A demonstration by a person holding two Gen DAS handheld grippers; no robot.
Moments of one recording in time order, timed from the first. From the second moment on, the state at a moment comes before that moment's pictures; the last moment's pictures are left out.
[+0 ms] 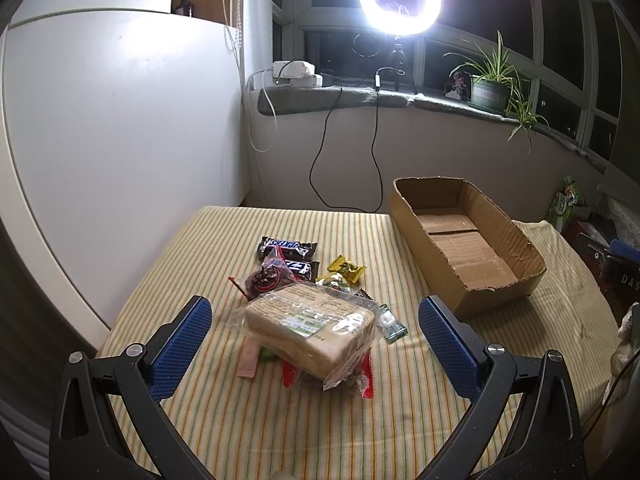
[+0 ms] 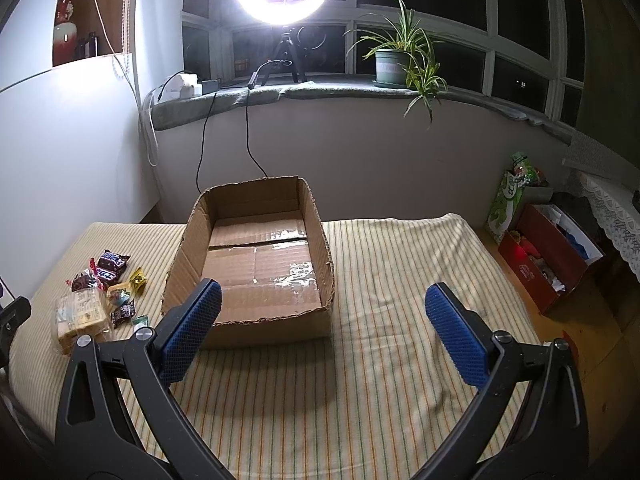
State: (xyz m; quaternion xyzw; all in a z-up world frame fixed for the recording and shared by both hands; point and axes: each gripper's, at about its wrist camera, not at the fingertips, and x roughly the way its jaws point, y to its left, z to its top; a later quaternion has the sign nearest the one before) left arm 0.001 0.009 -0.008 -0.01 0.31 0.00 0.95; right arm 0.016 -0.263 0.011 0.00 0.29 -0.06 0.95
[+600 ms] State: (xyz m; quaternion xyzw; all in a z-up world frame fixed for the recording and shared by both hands) left arm 0.003 0.016 -0.011 -0.01 0.31 0.00 0.95; right arm 0.017 -0.259 0.007 -0.01 0.30 -0.05 0.95
